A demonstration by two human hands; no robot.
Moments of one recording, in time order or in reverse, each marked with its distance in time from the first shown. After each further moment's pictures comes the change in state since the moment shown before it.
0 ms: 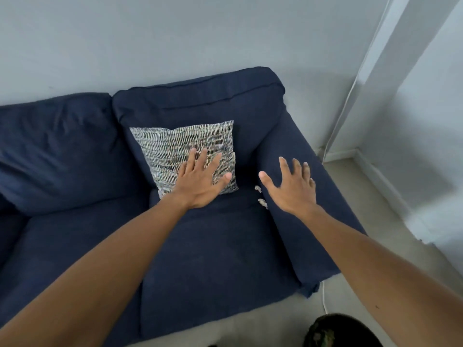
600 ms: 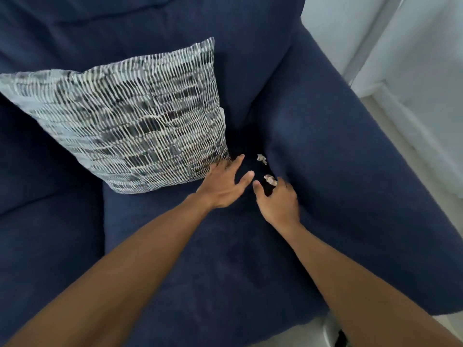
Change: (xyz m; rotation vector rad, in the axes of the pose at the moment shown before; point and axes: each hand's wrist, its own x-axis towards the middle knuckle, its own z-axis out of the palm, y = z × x) left_hand 0.180 -0.026 0.233 -0.324 -0.373 0.024; right_hand 0.112 0.034 0.248 0.428 -0.072 0.410
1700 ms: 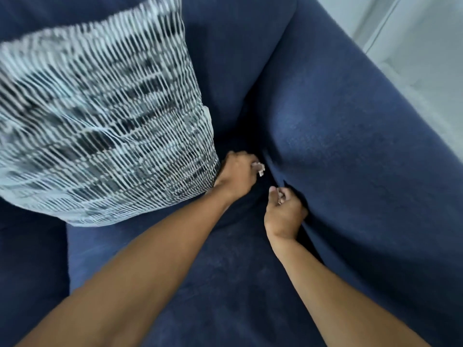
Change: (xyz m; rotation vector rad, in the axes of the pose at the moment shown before) left_hand 0.140 -0.006 0.048 -0.056 0.254 0.189; right_hand 0.064 0.018 0.062 0.410 0.379 0.189
